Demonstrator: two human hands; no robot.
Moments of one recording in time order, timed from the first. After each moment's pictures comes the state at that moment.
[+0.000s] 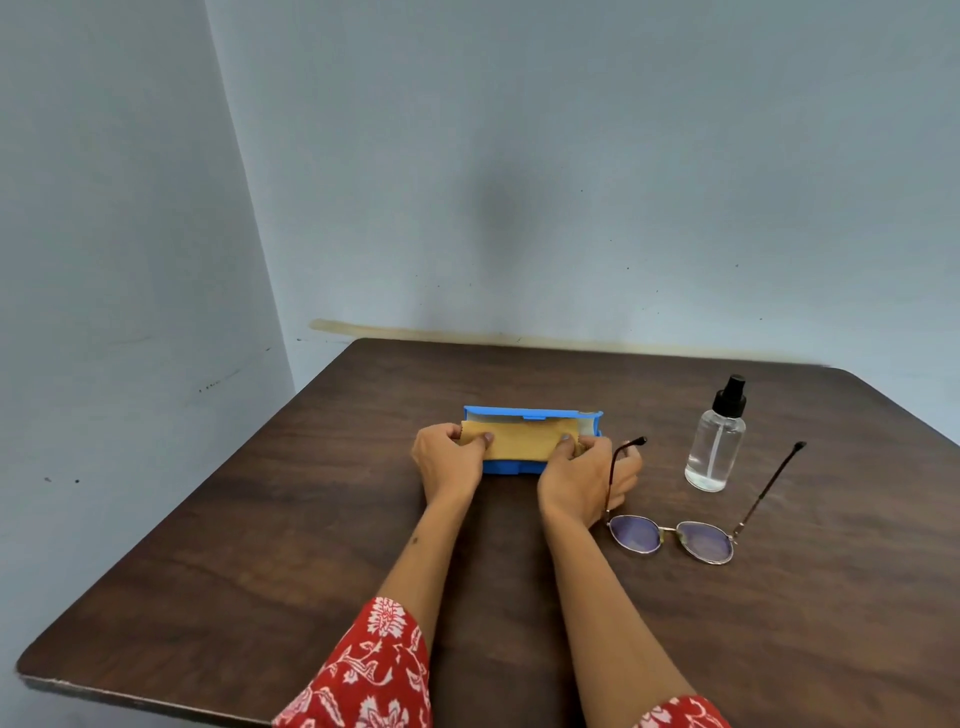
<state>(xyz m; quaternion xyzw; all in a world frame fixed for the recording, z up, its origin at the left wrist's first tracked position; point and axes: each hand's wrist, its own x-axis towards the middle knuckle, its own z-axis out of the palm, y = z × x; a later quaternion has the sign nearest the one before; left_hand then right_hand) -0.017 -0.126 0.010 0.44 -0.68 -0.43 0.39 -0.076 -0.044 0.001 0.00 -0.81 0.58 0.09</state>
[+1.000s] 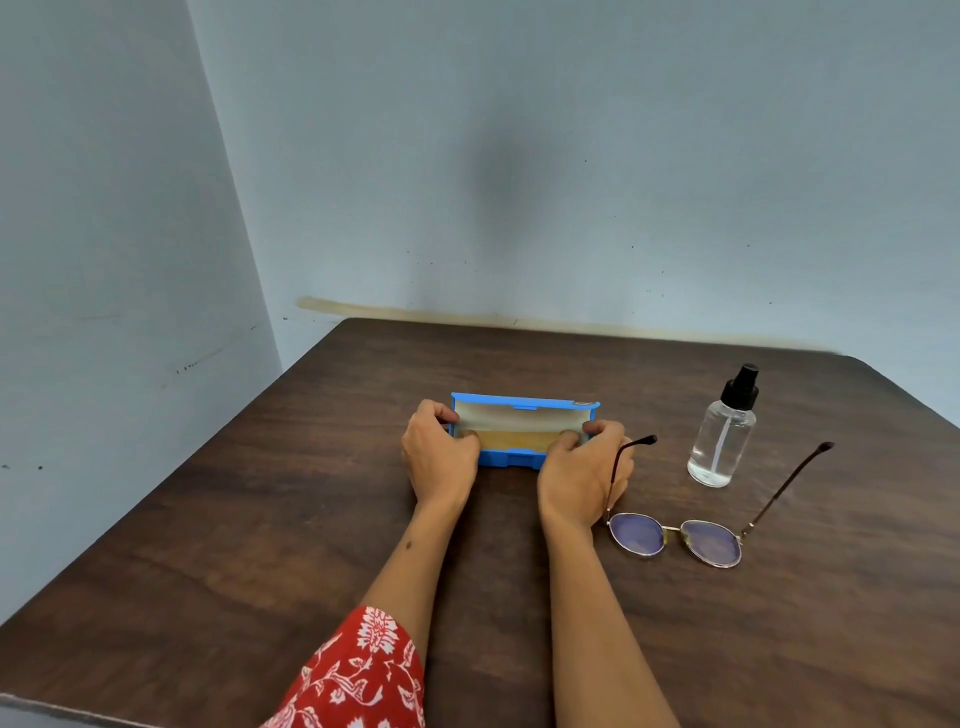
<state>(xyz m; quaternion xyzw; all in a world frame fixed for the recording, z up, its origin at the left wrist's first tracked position) -0.025 -0.130 -0.005 0.43 -0.71 -0.38 0.41 -0.089 -0.042 -0.007 0.02 -0.82 0.56 0.13</state>
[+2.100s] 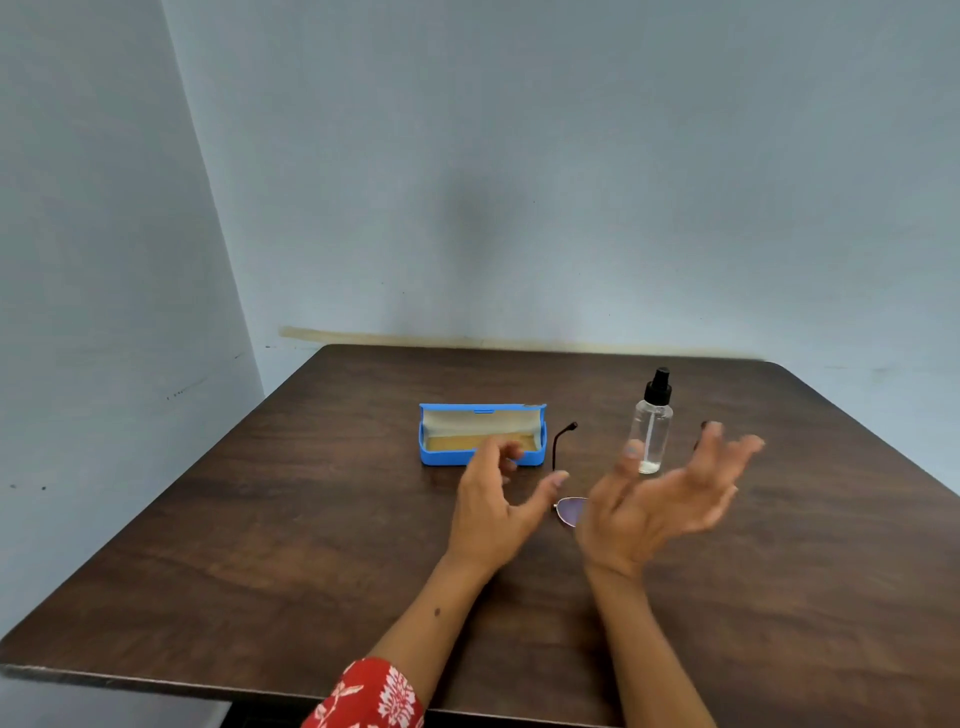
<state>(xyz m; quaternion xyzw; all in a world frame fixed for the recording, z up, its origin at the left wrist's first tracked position) -0.008 -0.030 -0.014 0.13 -0.78 -0.42 0.44 -0.066 0.062 0.012 0.07 -0.67 0.58 0.46</state>
